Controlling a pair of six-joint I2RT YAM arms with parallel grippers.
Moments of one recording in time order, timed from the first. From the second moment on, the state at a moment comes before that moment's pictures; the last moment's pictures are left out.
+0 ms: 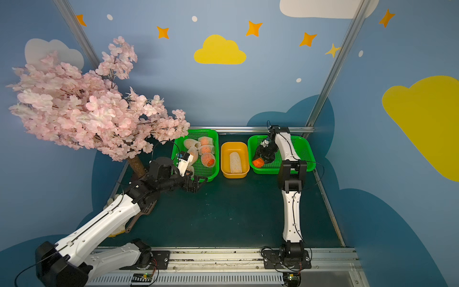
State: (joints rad) left arm -0.52 1.15 0.98 -0.43 0.26 -0.31; right arm 0.08 2.50 2.39 -1.45 -0.50 0.15
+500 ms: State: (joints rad) left arm -0.41 1.54 1.29 -0.59 0.30 -0.50; right arm 0.07 2.40 2.28 -1.43 -0.54 0.13
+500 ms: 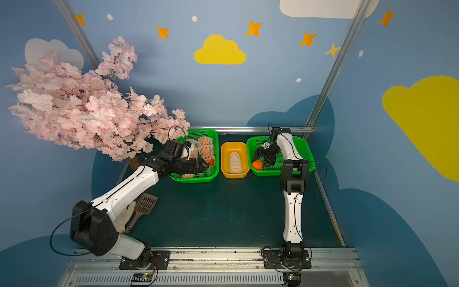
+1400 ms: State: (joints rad) left arm -0.34 2.13 1.74 -0.69 0.34 -0.88; right arm 0.31 1.77 1.95 -1.44 -0.55 0.07
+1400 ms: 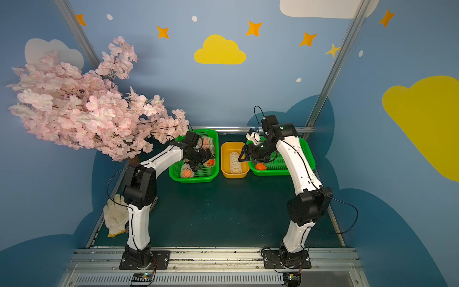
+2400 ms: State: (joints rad) left arm -0.30 2.26 1.78 -0.49 0.38 -1.01; right arm 0.33 1.57 1.71 -1.40 -0.57 0.10
